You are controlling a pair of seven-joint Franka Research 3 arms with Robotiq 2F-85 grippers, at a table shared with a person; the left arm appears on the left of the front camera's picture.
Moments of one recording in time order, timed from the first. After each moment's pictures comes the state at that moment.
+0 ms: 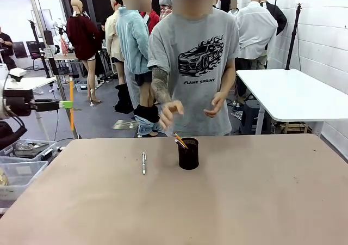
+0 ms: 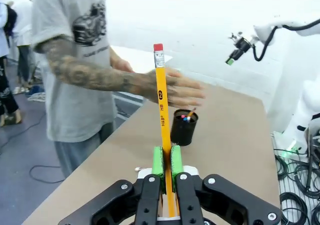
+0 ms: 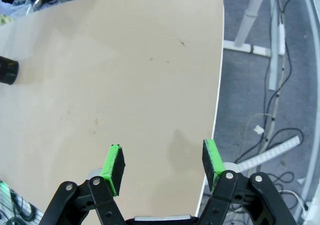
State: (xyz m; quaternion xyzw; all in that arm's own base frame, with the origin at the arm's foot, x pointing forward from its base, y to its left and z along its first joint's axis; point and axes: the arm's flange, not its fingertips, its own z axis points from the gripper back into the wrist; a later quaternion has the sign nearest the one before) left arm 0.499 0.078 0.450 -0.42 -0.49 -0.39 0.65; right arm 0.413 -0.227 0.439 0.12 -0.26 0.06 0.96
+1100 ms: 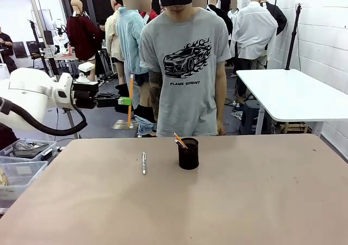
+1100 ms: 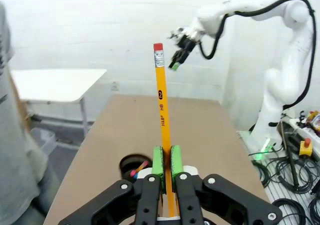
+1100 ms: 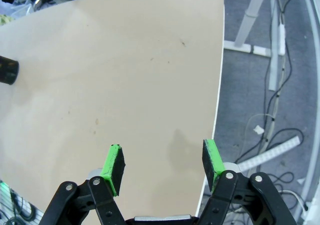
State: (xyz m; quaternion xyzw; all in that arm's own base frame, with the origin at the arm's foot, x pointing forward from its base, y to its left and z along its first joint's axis) left arm 0.547 -0.121 0.447 -0.51 -0.44 -0.51 0.54; right arm 0.413 -0.227 0.439 0.12 -0.26 0.06 0.96
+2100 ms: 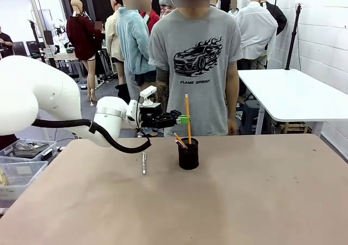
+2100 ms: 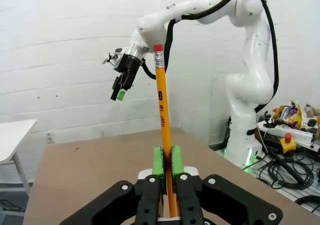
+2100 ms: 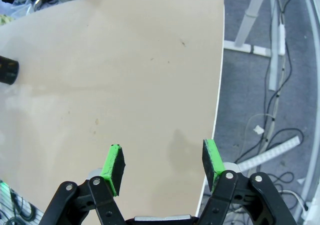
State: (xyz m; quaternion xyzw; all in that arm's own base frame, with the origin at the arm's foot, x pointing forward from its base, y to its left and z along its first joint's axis) left arm 0.608 -0.315 0.337 -0.63 -0.39 -0.56 0.37; right arm 0.413 -0.227 0.439 0.12 -0.26 0.06 0.96
